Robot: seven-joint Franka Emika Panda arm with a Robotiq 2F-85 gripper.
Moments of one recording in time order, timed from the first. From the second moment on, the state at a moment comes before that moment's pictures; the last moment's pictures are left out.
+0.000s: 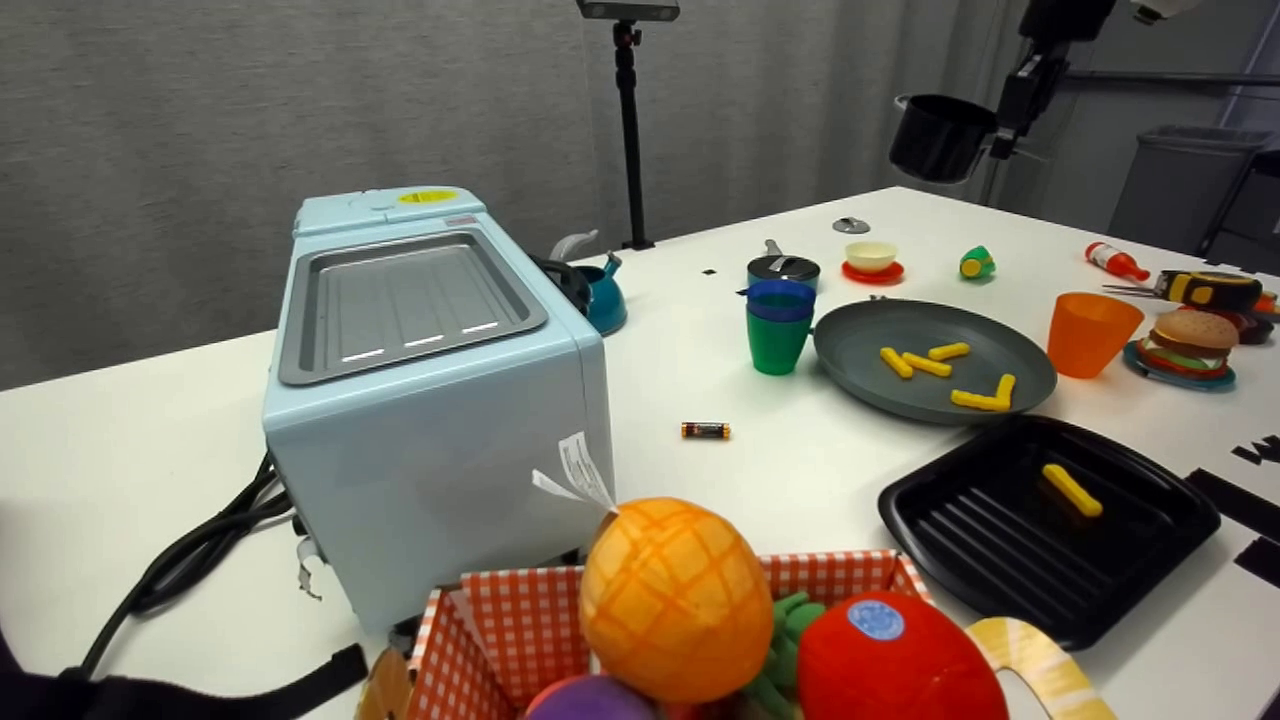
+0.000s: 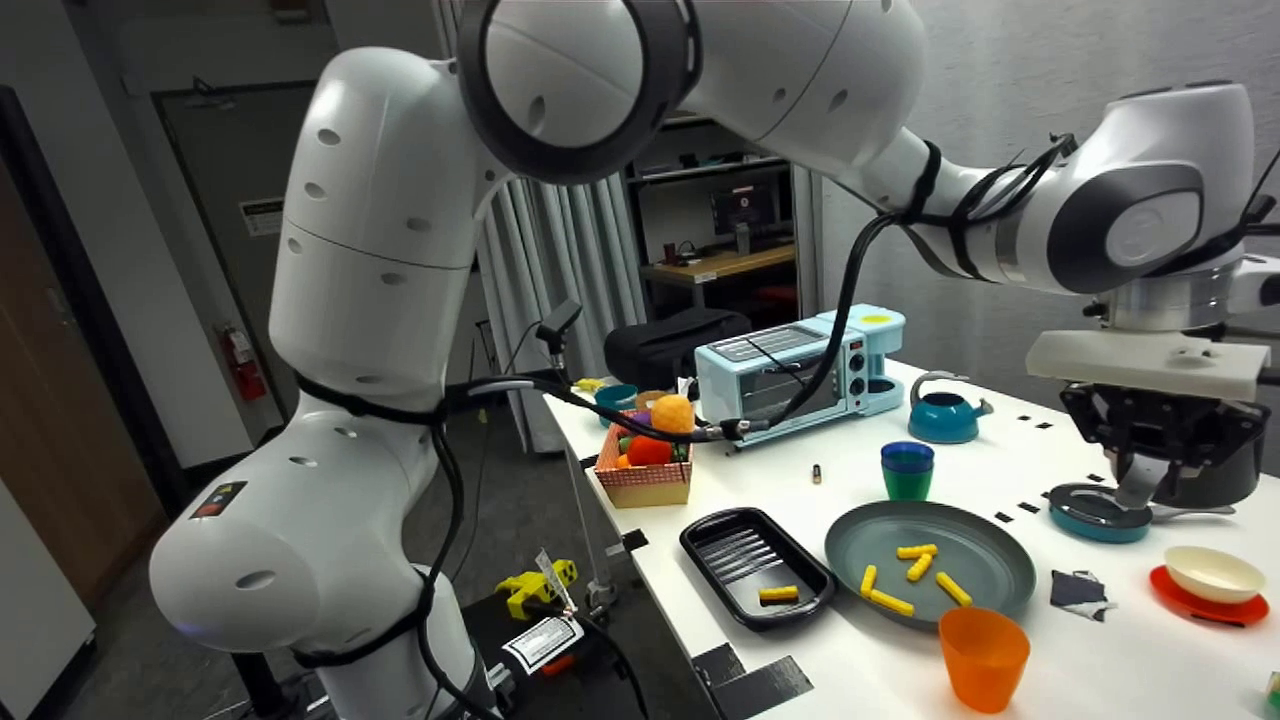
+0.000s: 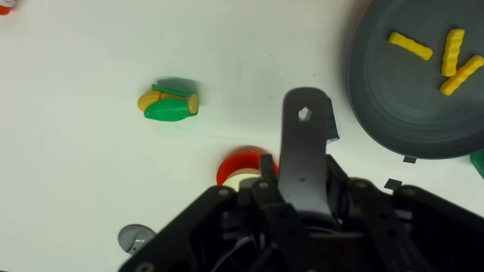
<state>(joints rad) -0.49 0.50 0.13 -1.66 -0.08 2.30 -0.40</state>
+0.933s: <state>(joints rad) -0.36 0.68 0.06 -1.62 -0.05 2.28 -0.48</state>
